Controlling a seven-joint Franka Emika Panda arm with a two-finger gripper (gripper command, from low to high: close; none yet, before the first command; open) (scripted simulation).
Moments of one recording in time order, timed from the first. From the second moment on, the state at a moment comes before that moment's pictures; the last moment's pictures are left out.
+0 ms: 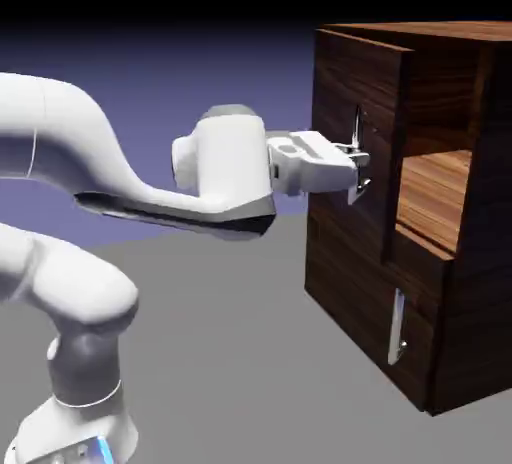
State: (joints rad) arm 0.37 -0.94 -0.54 -2.69 -2.51 2.68 2.90
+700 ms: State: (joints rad) arm -0.33 -1.24 0.14 -2.91 -1.89 2.92 2.82
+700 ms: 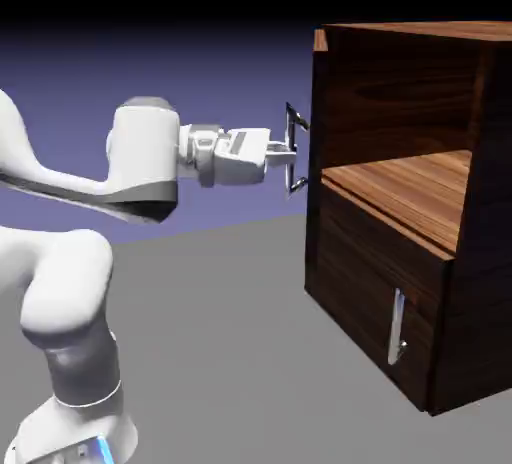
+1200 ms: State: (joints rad) arm -0.11 -1.51 0.32 -3.06 -1.24 2.60 2.34
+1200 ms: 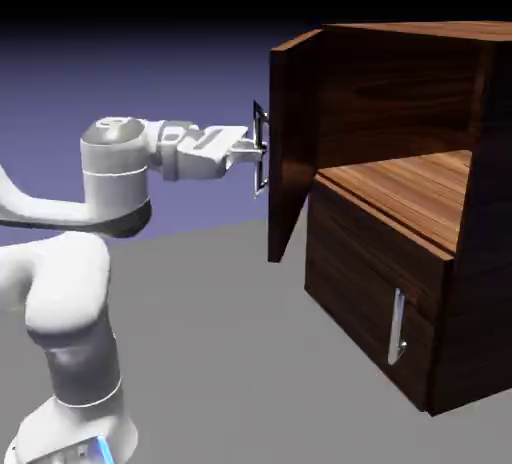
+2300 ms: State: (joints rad) arm -0.33 -1.36 1.23 -2.24 -0.41 1.32 2.22
